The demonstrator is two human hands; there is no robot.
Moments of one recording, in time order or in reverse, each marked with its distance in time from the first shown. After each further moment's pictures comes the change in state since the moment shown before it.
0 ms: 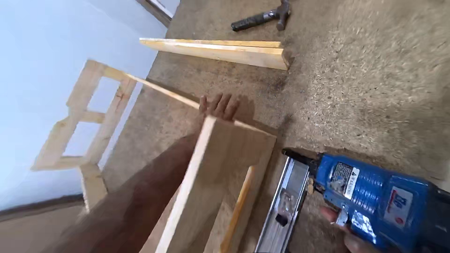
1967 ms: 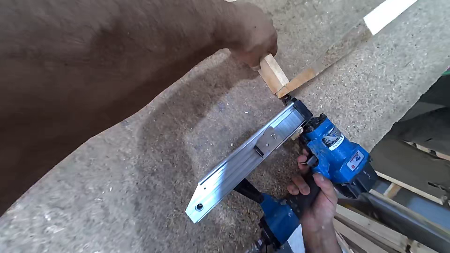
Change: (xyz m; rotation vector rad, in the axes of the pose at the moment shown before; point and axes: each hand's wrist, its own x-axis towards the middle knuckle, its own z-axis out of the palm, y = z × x) left_hand -0.639 -0.086 0.442 -0.580 0.299 0.586; right_hand -0.432 0.515 0.089 0.282 -0.071 0.134
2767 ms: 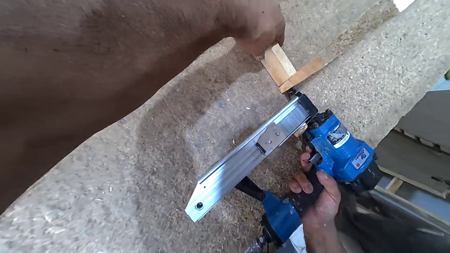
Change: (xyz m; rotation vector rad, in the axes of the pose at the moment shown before) left_hand -0.024 0.157 -0.052 -0.010 0.284 -0.375; right_hand 0.000 0.006 -0.004 0.002 -0.024 -0.009
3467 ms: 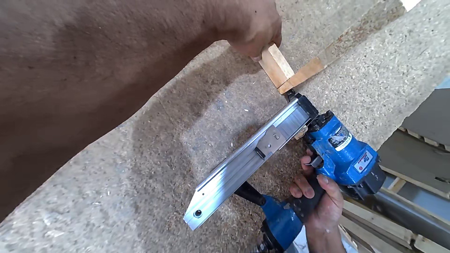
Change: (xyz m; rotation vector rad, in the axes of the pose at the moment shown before) left_hand 0.089 0.026 0.010 0.152 -0.172 0.155; right_hand 0.000 -0.006 0.000 0.036 -0.007 0.034
